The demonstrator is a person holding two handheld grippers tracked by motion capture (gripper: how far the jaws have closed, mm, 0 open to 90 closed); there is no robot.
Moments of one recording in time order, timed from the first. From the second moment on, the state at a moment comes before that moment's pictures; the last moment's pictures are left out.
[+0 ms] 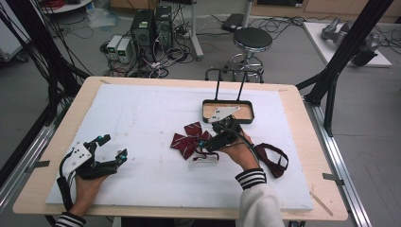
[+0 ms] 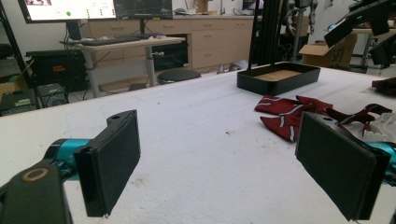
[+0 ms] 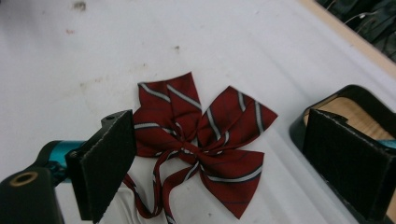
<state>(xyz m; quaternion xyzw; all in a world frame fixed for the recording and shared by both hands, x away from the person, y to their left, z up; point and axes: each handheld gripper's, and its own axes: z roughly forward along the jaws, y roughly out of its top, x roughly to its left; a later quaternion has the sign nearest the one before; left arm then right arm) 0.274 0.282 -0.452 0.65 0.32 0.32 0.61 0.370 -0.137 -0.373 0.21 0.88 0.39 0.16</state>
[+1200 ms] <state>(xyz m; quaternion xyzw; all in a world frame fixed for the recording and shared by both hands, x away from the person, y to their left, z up) 0.274 0.282 -0.452 0.65 0.32 0.32 0.61 0.399 -0.108 -0.412 0.18 0.94 0.26 0.11</state>
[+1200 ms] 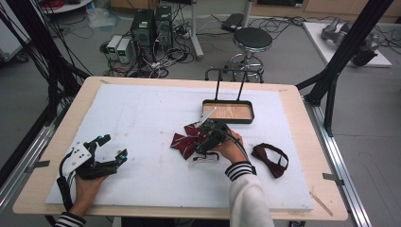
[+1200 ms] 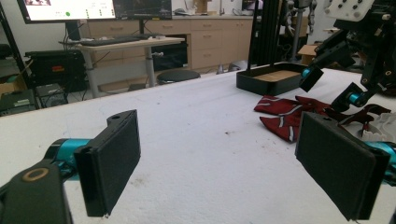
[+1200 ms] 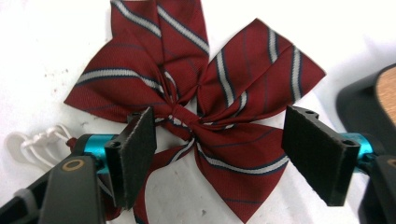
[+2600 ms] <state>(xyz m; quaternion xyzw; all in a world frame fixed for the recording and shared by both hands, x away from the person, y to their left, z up) 0.274 0.282 -0.453 0.65 0.32 0.32 0.61 0.398 -0.099 -0.418 0.13 0.96 0.22 0.07</state>
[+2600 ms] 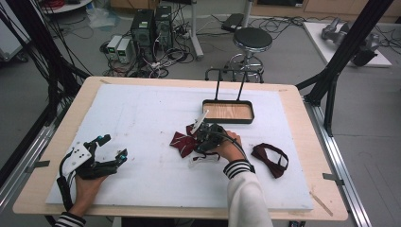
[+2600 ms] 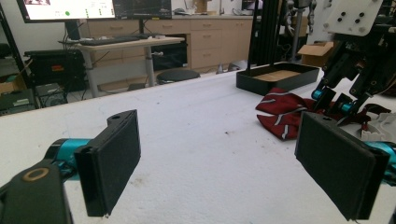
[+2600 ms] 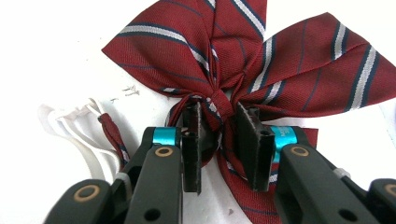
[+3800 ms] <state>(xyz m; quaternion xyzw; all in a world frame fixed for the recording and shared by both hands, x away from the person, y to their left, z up) 0.274 0.282 -0.453 0.65 0.32 0.31 0.61 0.389 -0.125 -0.371 0.17 0.89 0.38 0.18</state>
